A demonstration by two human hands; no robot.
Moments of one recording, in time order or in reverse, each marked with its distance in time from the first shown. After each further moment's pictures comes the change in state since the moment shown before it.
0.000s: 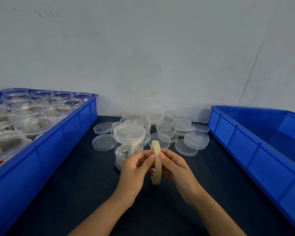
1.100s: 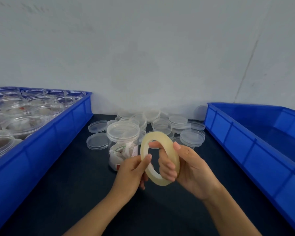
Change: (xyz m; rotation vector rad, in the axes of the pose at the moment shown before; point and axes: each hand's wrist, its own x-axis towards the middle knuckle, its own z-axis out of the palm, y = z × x) left_hand 0.001 -0.002 -0.002 0.324 -0.041 -0.010; right_hand -0.007 -0.030 -0.020 0.352 -0.366 -0.070
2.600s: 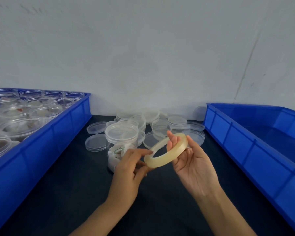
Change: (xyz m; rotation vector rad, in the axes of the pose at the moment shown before) left_hand -0.003 -0.006 0.000 0.263 0.154 0.436; right_hand 0.004 -0.004 0.008 0.682 0.547 -0.090
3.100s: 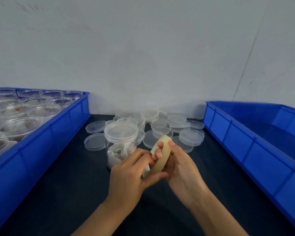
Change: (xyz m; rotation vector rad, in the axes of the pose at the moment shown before) left_hand 0.002 0.015 -0.006 0.399 0.054 0.326; right_hand -0.006 0.024 -0.002 -0.551 -0.012 -0.022
